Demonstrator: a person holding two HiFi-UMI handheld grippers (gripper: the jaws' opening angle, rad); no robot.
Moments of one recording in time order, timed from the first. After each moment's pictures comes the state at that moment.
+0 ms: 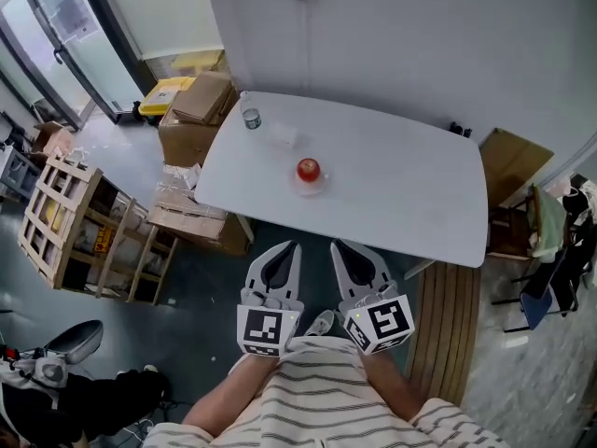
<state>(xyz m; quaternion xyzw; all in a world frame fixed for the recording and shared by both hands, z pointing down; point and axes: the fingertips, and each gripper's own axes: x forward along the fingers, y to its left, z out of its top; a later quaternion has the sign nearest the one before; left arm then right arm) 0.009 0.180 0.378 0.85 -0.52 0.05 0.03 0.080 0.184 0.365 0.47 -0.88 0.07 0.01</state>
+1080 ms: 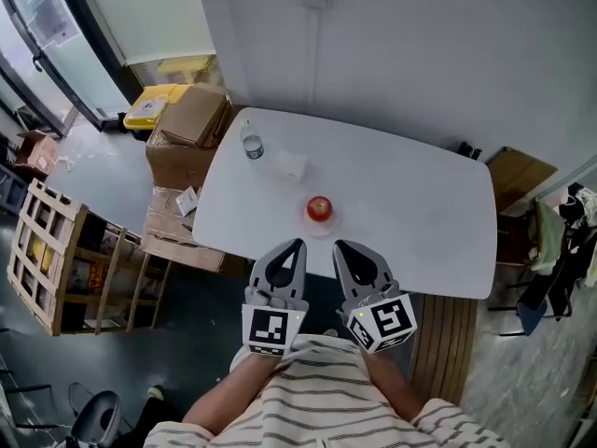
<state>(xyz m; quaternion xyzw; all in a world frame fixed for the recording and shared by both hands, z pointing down) -0.036 0.014 0.386 0.87 -0.49 0.05 0.03 0.029 0.022 0.385 0.48 -0.87 0.08 0.04</state>
